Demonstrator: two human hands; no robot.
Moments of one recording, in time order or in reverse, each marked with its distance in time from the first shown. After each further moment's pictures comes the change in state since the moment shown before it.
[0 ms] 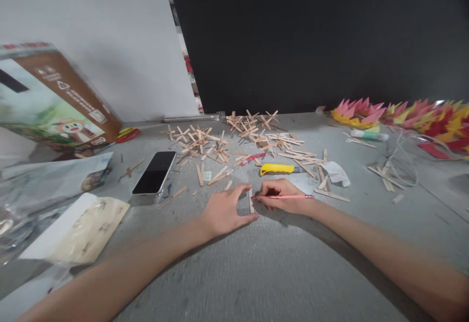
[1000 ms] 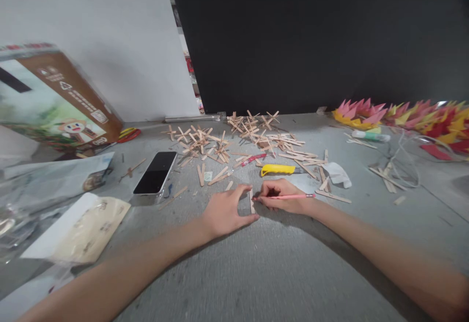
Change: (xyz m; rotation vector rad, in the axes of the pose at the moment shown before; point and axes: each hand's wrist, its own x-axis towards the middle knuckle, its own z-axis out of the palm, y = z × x) left_hand 0.000 0.004 -0.004 -0.012 -0.038 -0.027; right_hand 0.003 0.001 -0.002 0.063 -0.049 0.010
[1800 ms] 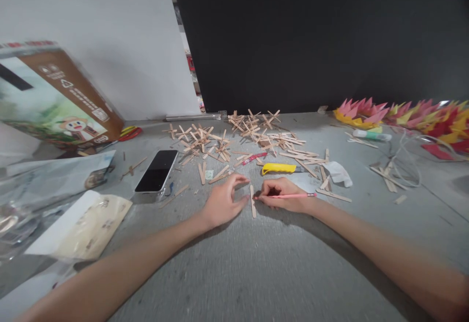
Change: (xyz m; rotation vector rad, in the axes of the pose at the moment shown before) left_hand 0.009 -0.015 0.004 -0.369 0.179 0.001; right_hand 0.000 0.002 0.000 -0.029 0.012 0.009
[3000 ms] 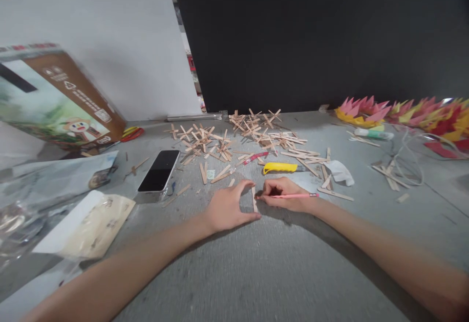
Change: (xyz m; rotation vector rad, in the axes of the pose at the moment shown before) left_hand -0.006 0.007 0.000 0.263 -0.128 0.058; right_hand 0.002 0.005 0.000 -0.049 0.009 -0.048
